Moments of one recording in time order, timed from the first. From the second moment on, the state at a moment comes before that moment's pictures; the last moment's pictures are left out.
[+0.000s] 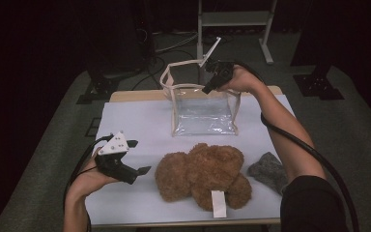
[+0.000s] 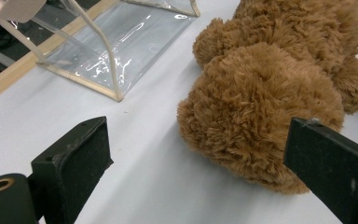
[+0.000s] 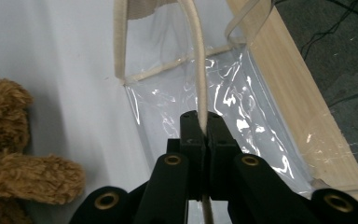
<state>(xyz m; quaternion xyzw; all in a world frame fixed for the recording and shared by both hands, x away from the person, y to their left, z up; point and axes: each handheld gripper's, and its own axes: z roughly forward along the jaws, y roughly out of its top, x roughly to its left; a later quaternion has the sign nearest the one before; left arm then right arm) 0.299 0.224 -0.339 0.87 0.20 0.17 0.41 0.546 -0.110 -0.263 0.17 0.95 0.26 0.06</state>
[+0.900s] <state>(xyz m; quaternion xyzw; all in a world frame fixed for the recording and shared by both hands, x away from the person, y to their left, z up) 0.301 0.220 -0.344 0.88 0.20 0.16 0.41 0.483 -0.121 -0.263 0.12 0.95 0.27 0.04</state>
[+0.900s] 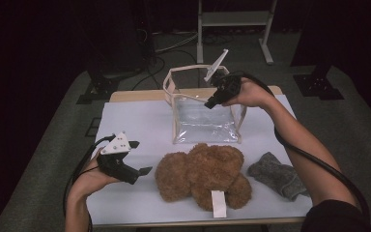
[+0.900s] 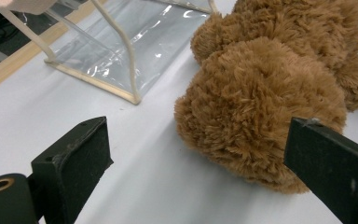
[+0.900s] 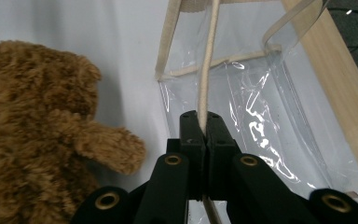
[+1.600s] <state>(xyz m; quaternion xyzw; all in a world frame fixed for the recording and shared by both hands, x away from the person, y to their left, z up) 0.301 0.216 -0.345 0.88 0.20 0.16 0.41 0.435 -0.119 -0.266 0.09 0.95 0.29 0.02</state>
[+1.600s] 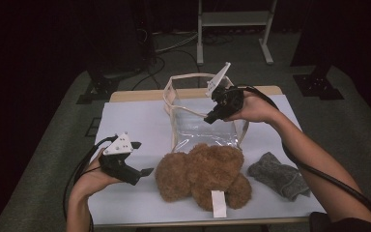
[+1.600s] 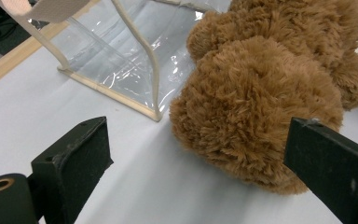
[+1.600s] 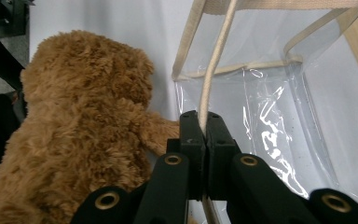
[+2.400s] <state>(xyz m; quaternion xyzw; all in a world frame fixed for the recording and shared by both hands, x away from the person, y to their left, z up) 0.302 0.218 -0.347 0.88 0.20 0.15 0.40 0.426 -0.123 -0.266 0.10 0.95 0.29 0.01</state>
